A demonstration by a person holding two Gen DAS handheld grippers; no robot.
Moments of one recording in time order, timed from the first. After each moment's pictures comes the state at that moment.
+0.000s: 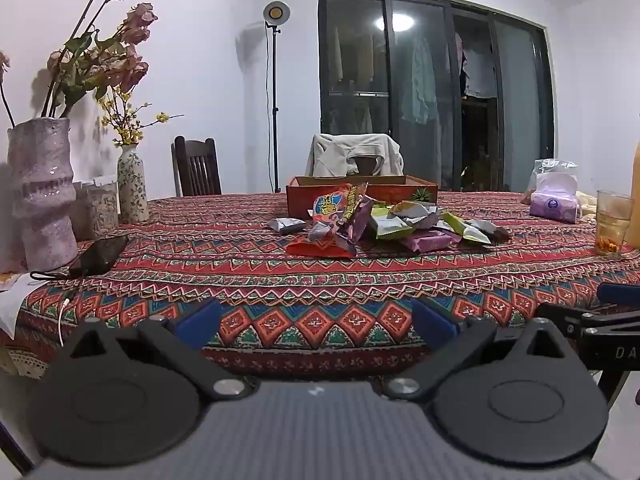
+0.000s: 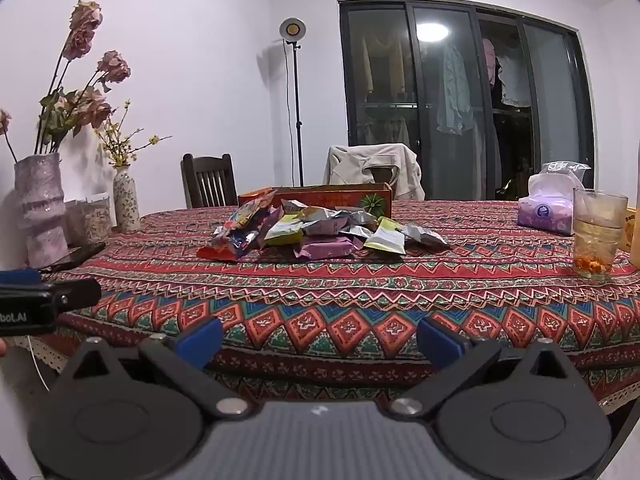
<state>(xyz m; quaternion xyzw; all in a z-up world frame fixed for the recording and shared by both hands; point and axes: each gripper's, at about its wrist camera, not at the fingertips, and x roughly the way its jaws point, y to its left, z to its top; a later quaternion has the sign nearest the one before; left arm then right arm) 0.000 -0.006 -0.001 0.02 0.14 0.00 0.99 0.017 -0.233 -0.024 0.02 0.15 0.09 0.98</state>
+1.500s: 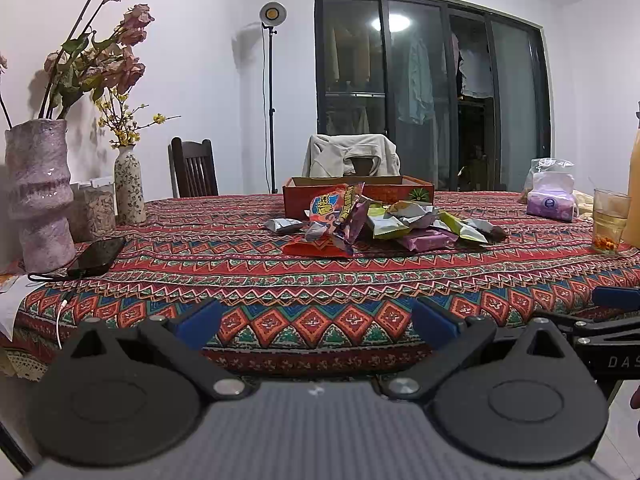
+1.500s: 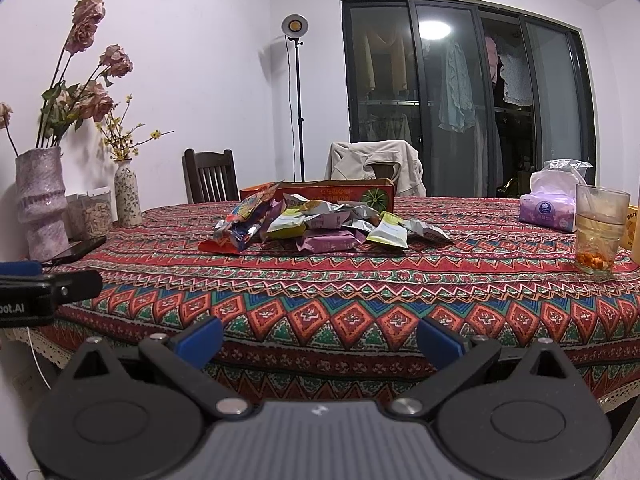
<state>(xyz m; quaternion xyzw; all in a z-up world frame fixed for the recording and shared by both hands) 0.000 -0.007 -0.002 0.02 0.14 0.00 0.99 0.016 -0.230 -0.027 0.02 0.16 0.09 0.98</state>
